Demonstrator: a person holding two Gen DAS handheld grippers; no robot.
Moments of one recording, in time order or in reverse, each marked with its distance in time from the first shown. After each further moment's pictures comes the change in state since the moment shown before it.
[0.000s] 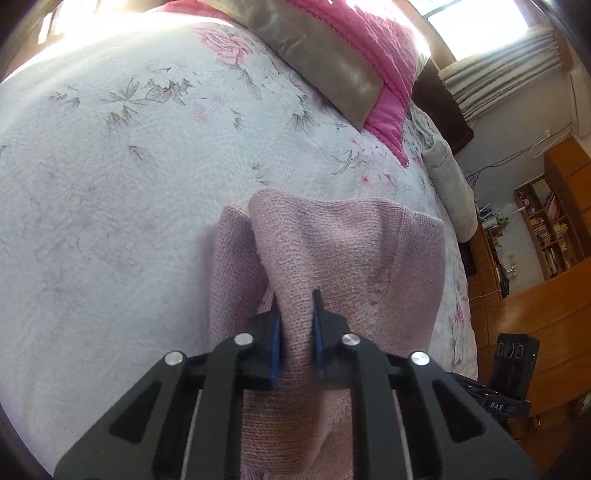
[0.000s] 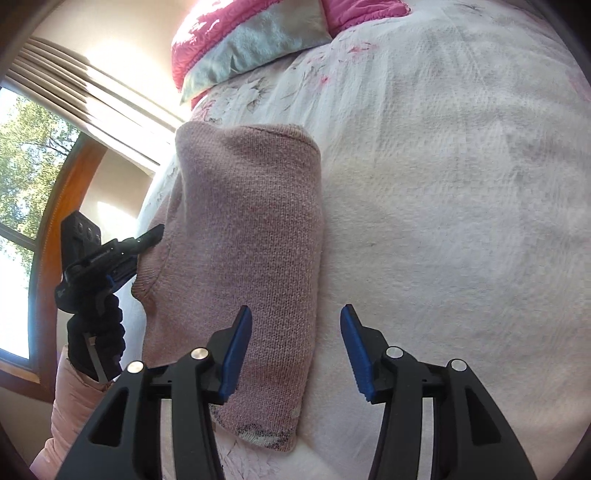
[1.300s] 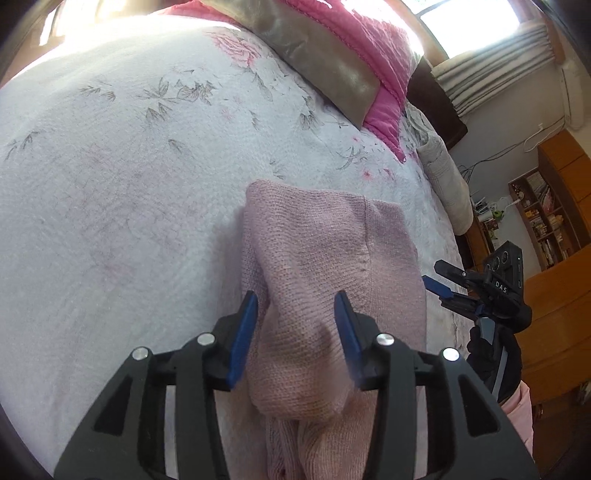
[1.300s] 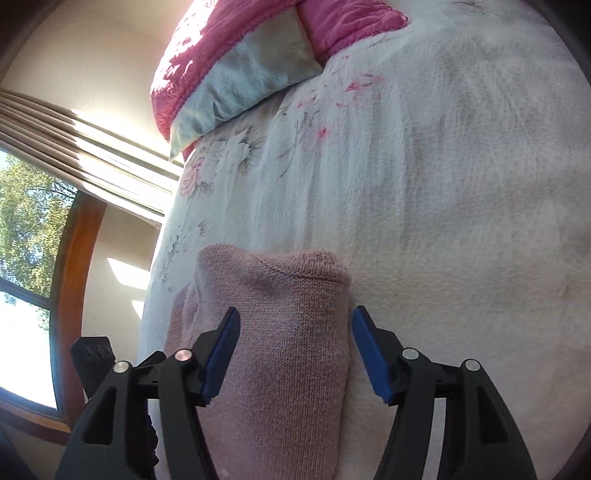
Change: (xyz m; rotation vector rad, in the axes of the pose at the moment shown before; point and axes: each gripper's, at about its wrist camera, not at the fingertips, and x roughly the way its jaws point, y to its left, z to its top) left arm -0.033 0.020 -0.017 0.037 0.015 -0.016; right arm 0.030 -0.012 0.088 0.104 -0.072 0.097
